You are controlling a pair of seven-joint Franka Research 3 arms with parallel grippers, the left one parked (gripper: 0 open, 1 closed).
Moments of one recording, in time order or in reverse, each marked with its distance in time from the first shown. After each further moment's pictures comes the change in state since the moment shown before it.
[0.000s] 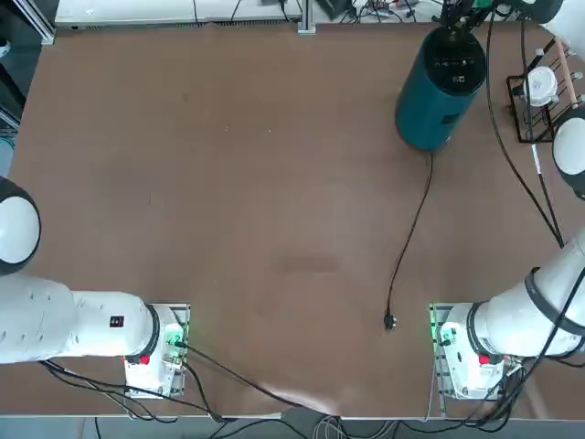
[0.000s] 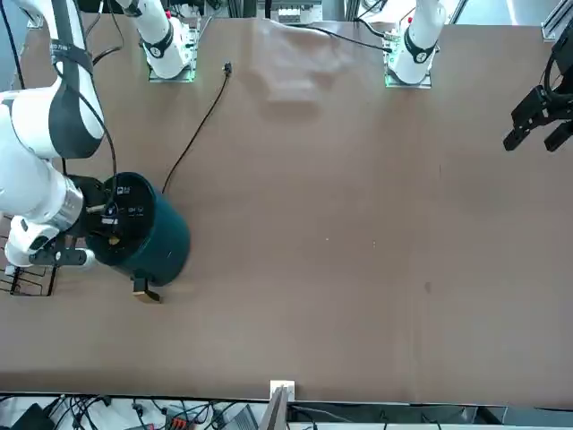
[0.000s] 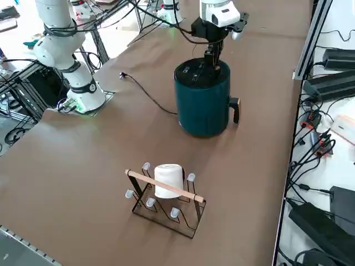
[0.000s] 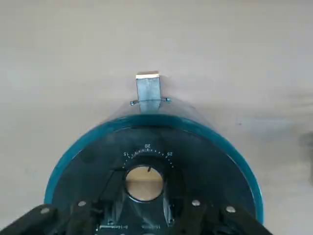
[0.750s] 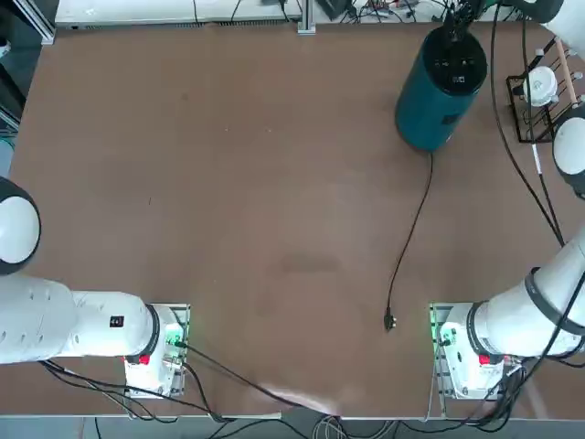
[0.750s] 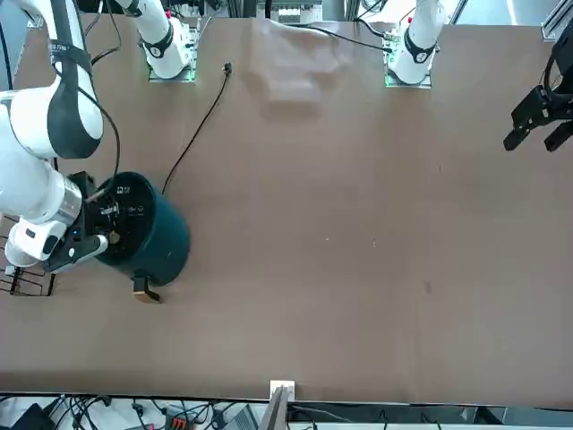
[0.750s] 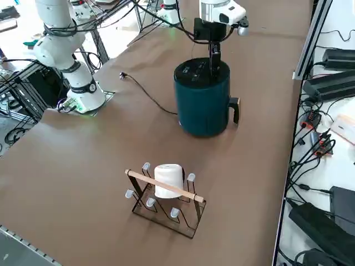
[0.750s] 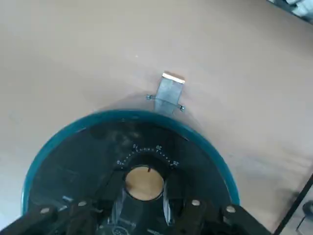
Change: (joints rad) arm -0.001 0.000 -0.004 0.002 -0.001 -0.008 -0.412
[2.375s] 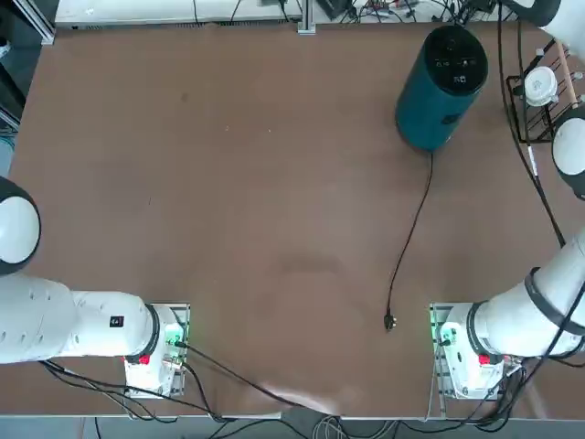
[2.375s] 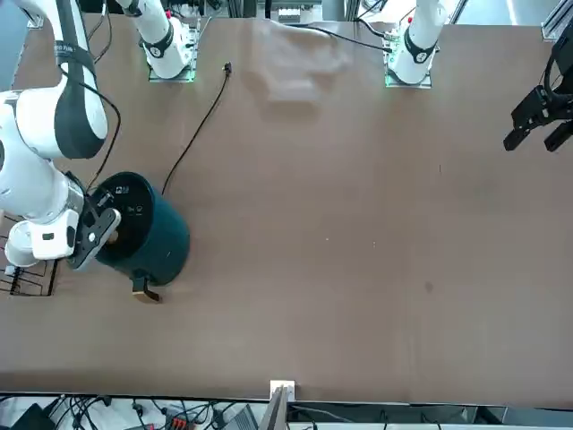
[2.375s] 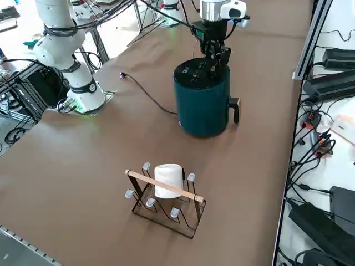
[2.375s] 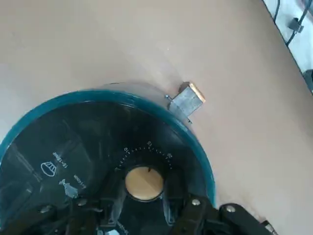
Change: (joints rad) arm 0.003 0.001 0.010 0.001 -0.060 0.005 -0.468
